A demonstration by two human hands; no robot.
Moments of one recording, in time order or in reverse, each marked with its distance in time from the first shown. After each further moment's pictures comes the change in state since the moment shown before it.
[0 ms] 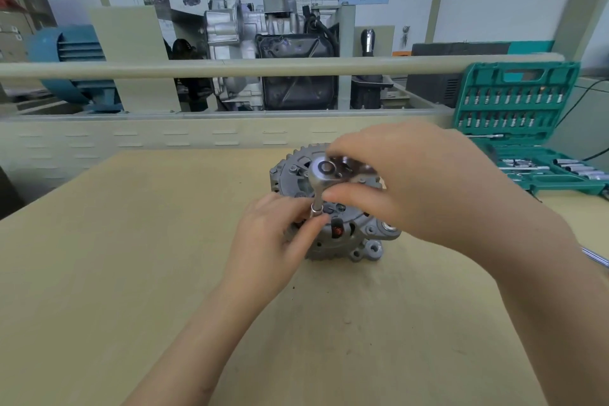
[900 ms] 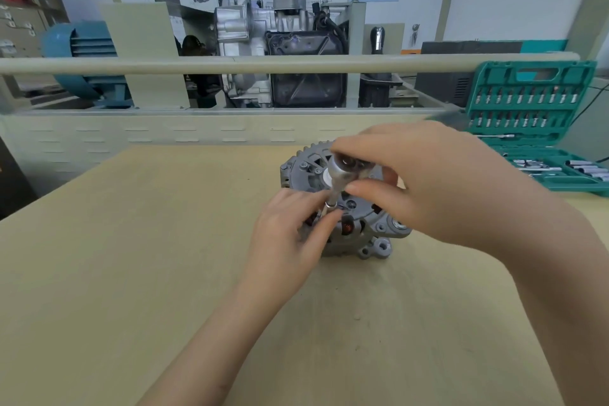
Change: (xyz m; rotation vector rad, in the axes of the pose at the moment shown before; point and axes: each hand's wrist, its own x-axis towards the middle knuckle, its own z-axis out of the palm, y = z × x) left_hand -0.004 0.004 0.003 -0.070 0.043 -0.009; right_hand -0.003 0.000 0.001 -0.019 -0.014 -0.030
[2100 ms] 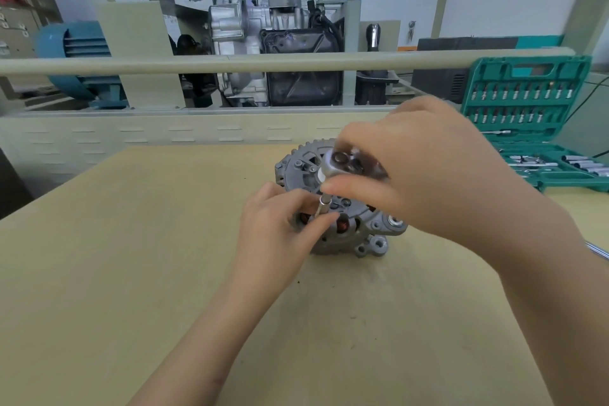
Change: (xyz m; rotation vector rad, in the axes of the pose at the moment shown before) left_hand 0.004 0.001 0.000 0.060 0.051 -0.132; right_hand 0.006 0.000 0.000 -0.109 0.054 -0.015
